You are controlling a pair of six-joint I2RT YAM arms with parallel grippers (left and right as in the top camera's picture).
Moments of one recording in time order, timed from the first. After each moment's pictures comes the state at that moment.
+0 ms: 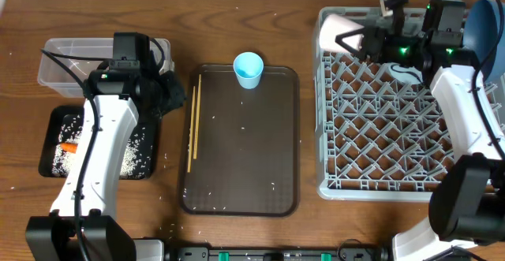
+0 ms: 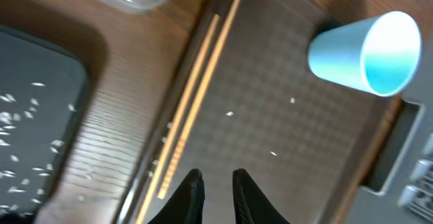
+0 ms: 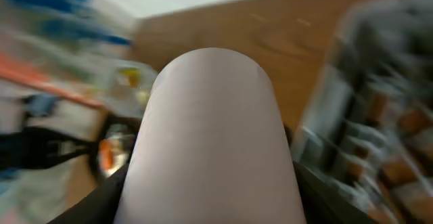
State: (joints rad) left arm 0.00 1.52 1.27 -0.94 0.20 -0.47; right arm -0.09 1.76 1.42 -0.49 -0.87 0.16
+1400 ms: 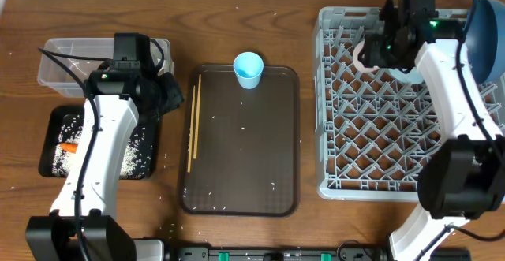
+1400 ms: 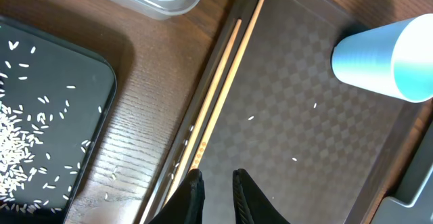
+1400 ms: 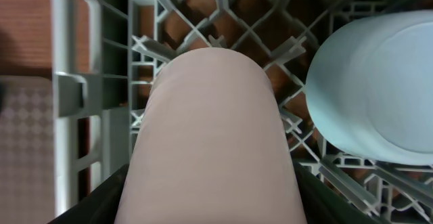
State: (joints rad) left arm 0.00 1.52 1.27 -0.96 0.15 -0.45; right arm 0.01 1.92 1.70 -0.95 -0.07 0.06
